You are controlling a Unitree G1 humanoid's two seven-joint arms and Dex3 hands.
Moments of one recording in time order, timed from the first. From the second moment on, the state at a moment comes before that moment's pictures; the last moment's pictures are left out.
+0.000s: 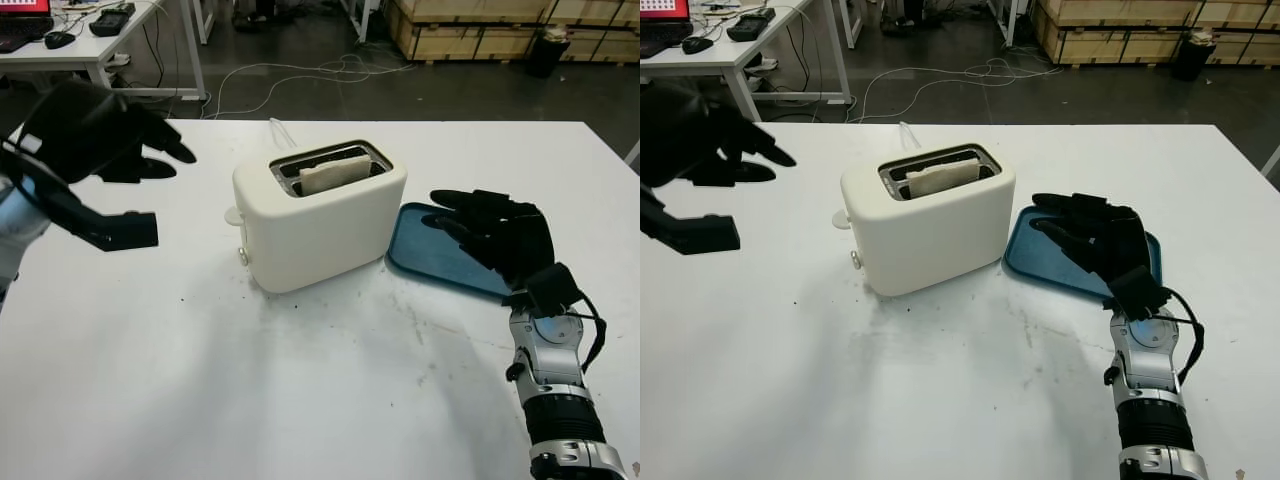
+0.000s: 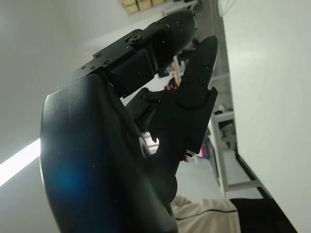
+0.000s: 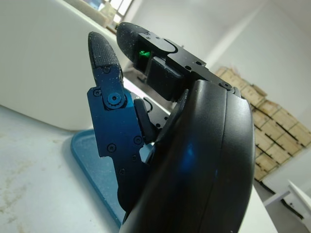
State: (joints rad) left arm -0.59 0.88 -0.07 0.13 0.49 -0.40 -0.23; right arm -0.27 -0.27 -0.17 0.41 0.10 -0.50 0.29
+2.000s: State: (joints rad) left arm -0.62 0.77 -0.22 0.35 0.62 -0.60 -0.23; right arm -0.26 -0.27 -0.17 0.39 0.10 -0.48 0.29
